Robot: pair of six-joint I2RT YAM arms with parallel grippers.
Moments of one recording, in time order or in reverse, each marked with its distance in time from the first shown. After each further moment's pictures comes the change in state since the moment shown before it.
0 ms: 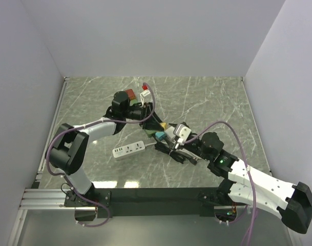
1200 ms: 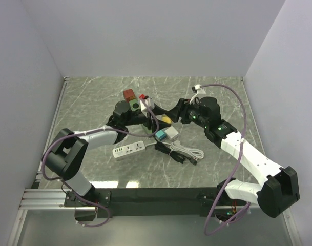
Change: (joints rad) left arm -0.103 -0.085 -0.141 0.191 -0.414 0.676; right arm -0.347 0.328 0.397 -0.371 -0.114 0.938
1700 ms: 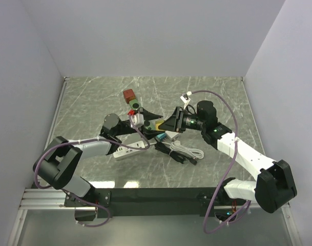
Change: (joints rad) left arm 0.006 -0.108 -0.216 0.266 0.032 0.093; right arm -0.003 0.052 -0.095 0.160 -0.450 0.275
